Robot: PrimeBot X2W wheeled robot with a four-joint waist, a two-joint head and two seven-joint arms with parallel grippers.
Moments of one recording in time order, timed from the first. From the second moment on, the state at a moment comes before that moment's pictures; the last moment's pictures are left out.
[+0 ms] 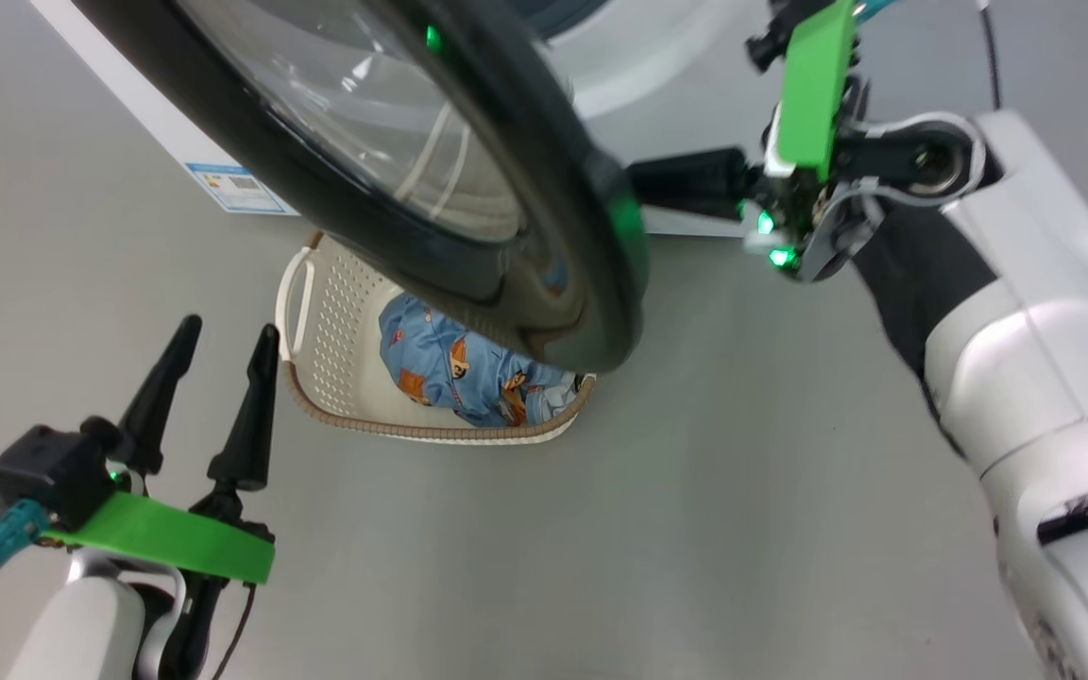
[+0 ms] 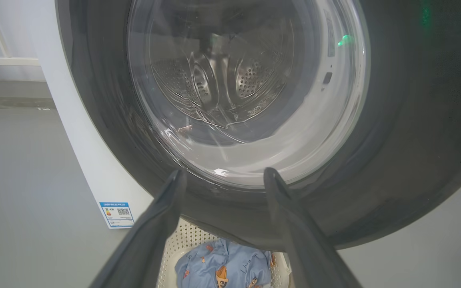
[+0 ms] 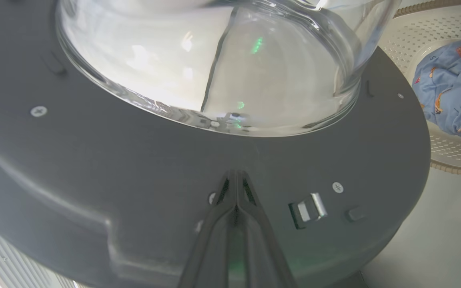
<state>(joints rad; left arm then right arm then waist) -0.31 0.26 -0.22 0.15 -0.49 -0.13 -0.26 -1.24 -0.09 0.29 1.02 1.51 0.12 1.09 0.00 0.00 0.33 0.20</state>
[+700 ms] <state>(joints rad) -0.30 0.26 -0.22 0.15 -0.49 -0.13 -0.26 -1.07 -0.09 0.75 0.78 1.90 0.12 0.87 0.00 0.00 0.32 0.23</state>
